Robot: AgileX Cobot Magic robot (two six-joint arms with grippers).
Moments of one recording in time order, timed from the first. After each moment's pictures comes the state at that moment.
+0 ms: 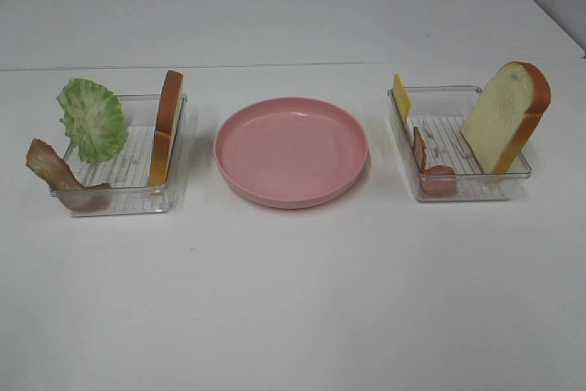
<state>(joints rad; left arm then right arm) 0.03 0.00 -0.50 -0.01 1.05 0.02 -0.01 0.00 -0.50 0.03 1.07 -0.01</state>
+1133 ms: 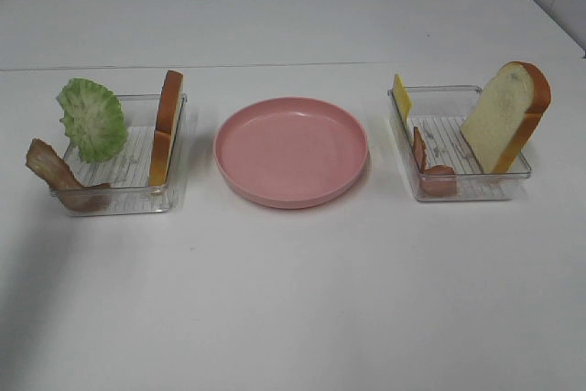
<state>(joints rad) 0.03 1.23 -0.98 -0.34 0.69 0.16 -0.01 0.00 -0.50 0.03 1.07 -0.01</state>
